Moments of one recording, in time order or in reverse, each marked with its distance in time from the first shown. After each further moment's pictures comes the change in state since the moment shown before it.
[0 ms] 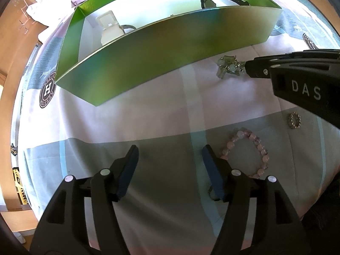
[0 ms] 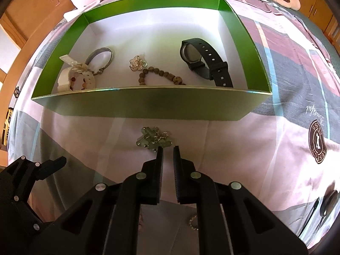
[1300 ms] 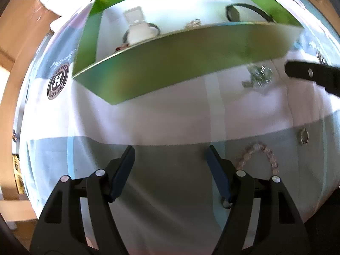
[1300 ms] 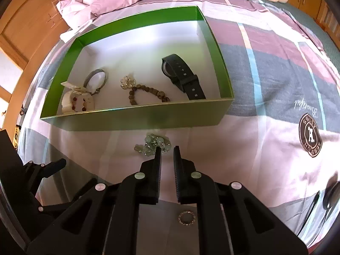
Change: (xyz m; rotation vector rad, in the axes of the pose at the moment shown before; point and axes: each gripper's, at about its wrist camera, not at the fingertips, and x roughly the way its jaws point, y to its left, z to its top) left arm 0.007 0.026 0.017 -0.109 0.002 0.023; right arm -0.022 -0.033 -0.004 0.095 -0.037 0.060
